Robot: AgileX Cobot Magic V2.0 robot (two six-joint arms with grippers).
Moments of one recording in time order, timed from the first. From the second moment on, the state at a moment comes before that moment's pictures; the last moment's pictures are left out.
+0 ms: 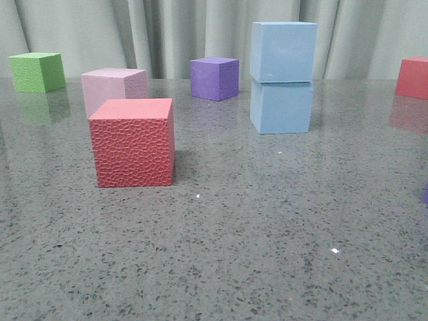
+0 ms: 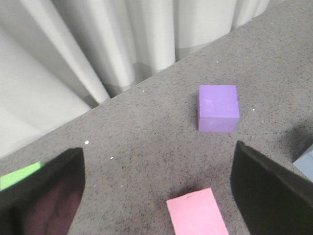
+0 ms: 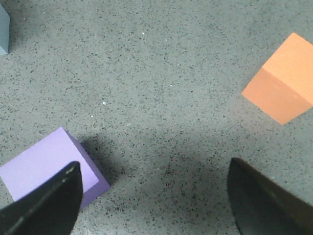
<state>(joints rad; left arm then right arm) -0.20 1.86 -2.37 -0.19 1.27 0.33 0.10 0.71 -0.85 -0.15 1.00 0.24</state>
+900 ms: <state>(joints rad) -0.17 1.03 -1.25 -0.09 0.92 0.24 0.10 0.71 -0.85 -0.15 0.99 0.24</state>
